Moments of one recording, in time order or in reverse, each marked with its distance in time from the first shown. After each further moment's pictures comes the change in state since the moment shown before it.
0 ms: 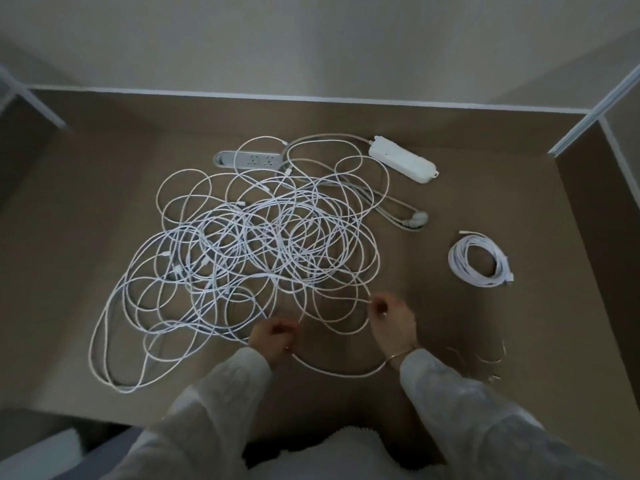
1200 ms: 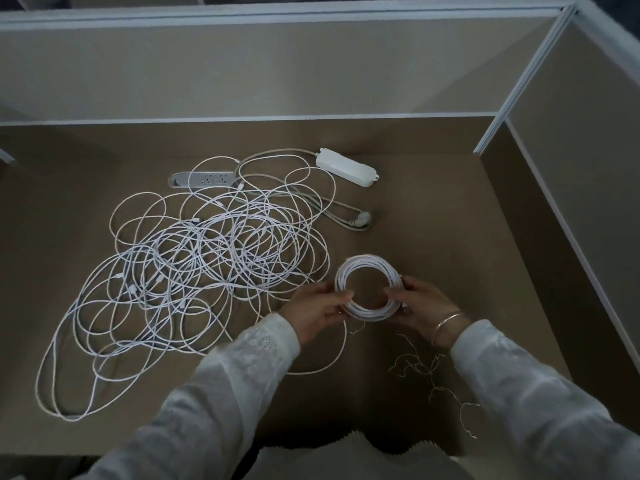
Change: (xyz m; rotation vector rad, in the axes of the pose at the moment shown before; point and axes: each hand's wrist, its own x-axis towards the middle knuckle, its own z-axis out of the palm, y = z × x) left_hand -0.070 0.098 0.119 -0.307 -0.527 0.031; right_hand 0.002 0.022 -0.138 0.903 -0.331 0.482
